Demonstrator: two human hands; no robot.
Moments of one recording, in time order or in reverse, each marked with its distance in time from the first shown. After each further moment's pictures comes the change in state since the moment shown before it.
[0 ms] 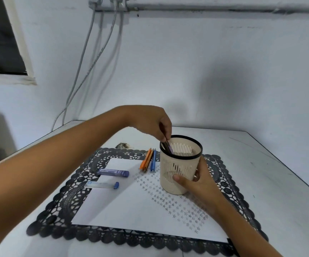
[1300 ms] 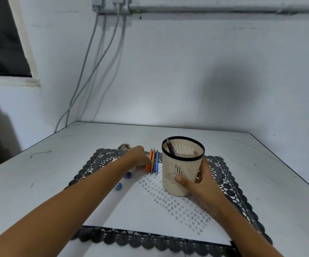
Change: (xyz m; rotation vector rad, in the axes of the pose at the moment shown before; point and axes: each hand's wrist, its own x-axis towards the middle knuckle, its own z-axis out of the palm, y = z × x) left_hand 0.030 -0.077 0.116 -0.384 0.158 -0.699; right_hand -0.001 0.000 0.000 -0.051 0.015 -0.001
